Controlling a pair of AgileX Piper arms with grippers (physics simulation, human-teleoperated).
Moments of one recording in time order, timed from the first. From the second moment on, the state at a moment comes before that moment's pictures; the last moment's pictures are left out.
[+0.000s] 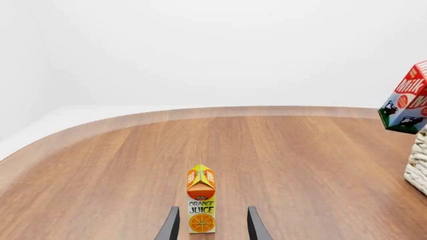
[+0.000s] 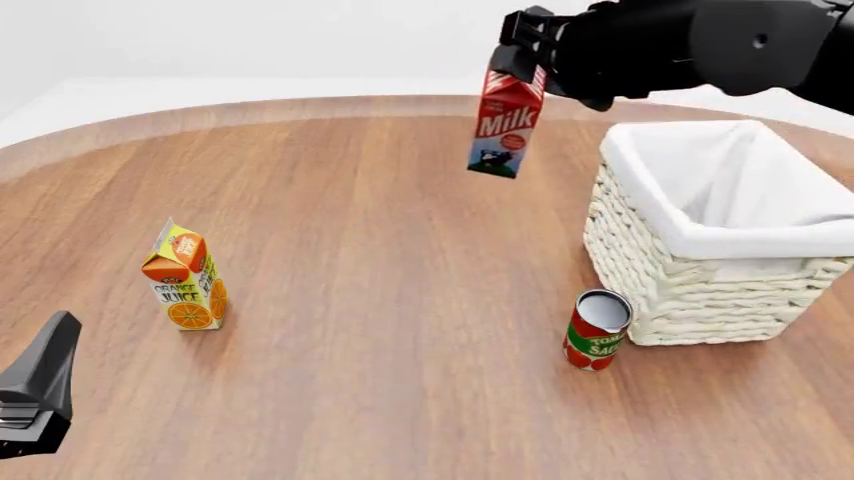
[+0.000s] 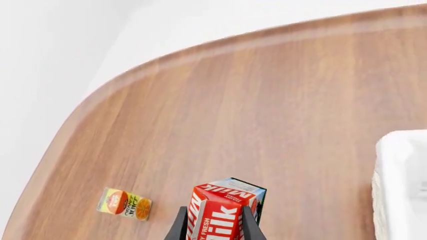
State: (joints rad) left arm 0.00 0.00 0.00 0.00 0.00; right arm 0.47 1.46 -1.32 0.39 0.48
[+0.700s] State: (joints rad) left arm 0.00 0.00 0.00 0.00 0.00; right arm 0.35 1.31 -1.27 0.43 0.48
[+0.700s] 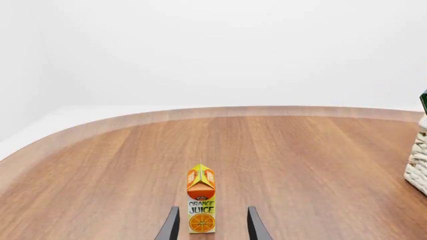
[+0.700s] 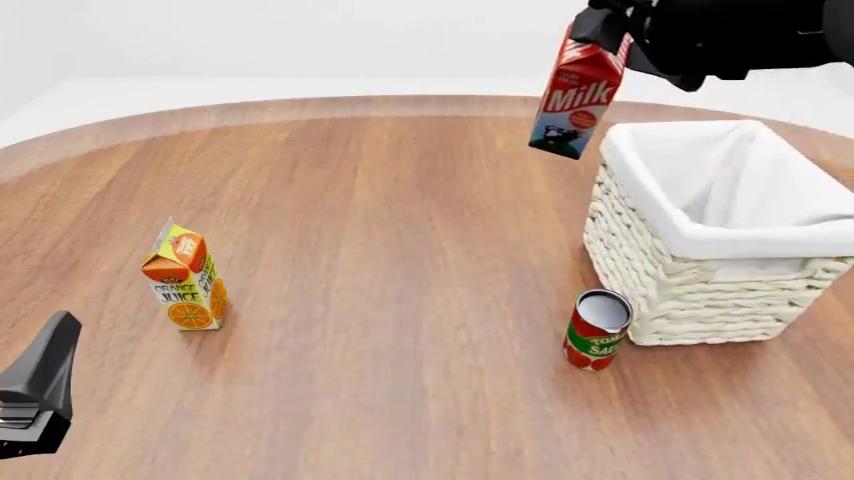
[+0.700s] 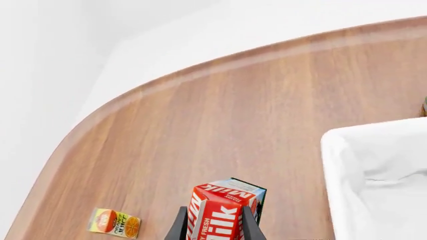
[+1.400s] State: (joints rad) left arm 0.00 0.00 0.00 0.00 0.00; right arm 0.23 1.24 -1.24 0.45 0.51
